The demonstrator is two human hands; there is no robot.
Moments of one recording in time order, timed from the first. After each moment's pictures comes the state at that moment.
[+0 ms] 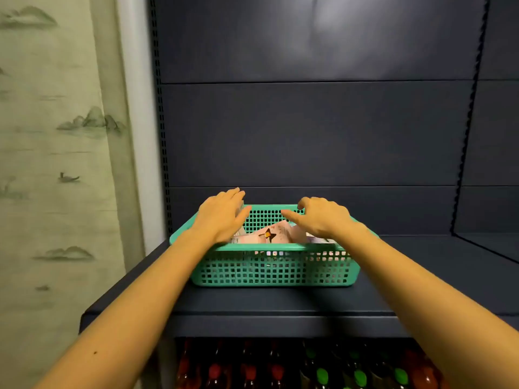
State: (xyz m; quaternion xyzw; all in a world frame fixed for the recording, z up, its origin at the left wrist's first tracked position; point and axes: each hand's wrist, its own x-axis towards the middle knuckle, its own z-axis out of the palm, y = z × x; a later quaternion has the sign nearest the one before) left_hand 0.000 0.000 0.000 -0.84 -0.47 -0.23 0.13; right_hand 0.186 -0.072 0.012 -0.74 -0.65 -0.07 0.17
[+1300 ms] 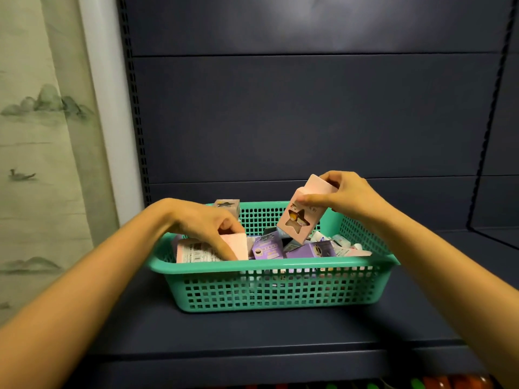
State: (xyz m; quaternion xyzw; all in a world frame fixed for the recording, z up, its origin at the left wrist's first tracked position) left_hand -0.019 0.052 0.031 -0.90 -0.31 0.08 -0.29; right_hand 0.222 -0.031 0.023 -0.64 -0.60 0.11 0.46
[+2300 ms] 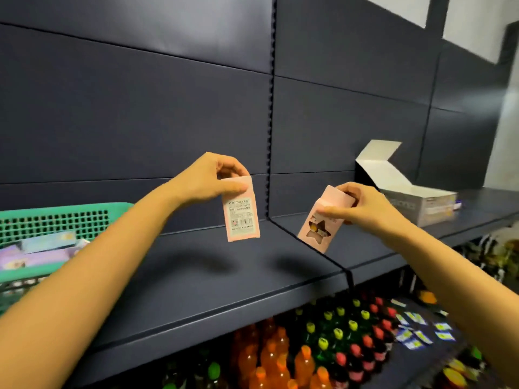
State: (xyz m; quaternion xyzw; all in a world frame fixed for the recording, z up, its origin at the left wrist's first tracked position) left_hand 0.359 -0.090 0.043 -0.91 -0.11 -0.32 -0.26; right_hand 0.556 -0.291 0.002 -0.75 -0.46 0.00 0.48
